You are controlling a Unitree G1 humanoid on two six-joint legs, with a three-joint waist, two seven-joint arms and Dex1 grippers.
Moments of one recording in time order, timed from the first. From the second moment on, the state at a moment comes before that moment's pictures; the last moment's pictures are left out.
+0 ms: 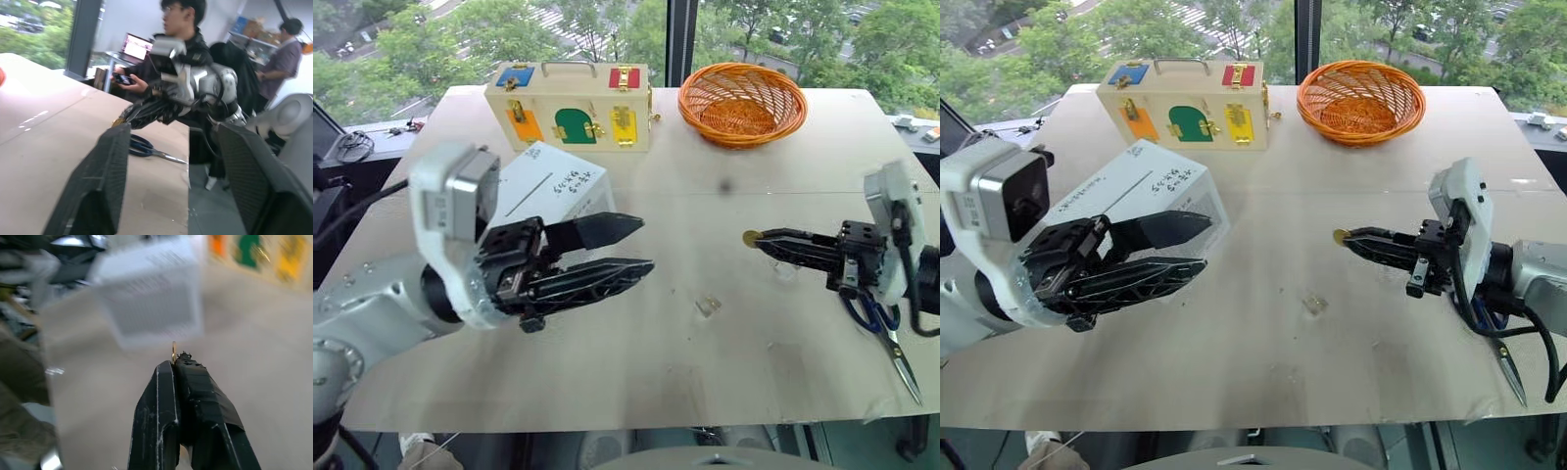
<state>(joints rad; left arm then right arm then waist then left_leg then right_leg) -0.22 1.10 0.33 -0.72 -1.77 0.69 -0.54 -0.38 -0.93 -0.42 -0.73 1.57 1.10 0.37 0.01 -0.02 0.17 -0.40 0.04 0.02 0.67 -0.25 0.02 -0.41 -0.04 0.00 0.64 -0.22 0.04</state>
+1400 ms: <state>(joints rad) 0.01 0.87 0.31 -0.55 -1.31 0.79 -1.18 -0.45 -1.03 -0.16 -0.77 1.71 0.87 0.28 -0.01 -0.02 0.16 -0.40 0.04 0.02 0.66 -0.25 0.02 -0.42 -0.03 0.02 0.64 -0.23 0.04</state>
